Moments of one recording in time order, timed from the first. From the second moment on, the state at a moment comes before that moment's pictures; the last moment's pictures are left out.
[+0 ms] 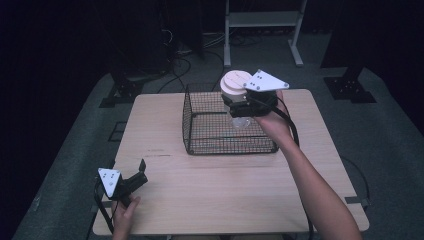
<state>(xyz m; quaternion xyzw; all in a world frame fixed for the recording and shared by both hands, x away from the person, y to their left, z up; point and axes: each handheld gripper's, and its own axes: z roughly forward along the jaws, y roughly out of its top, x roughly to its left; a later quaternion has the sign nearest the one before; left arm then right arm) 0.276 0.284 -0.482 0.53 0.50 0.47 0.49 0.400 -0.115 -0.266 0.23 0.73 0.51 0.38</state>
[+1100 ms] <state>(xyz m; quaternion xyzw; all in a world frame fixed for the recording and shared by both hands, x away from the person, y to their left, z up) 0.276 0.285 -0.482 0.53 0.51 0.47 0.49 0.468 -0.087 -0.331 0.28 0.74 0.50 0.34</state>
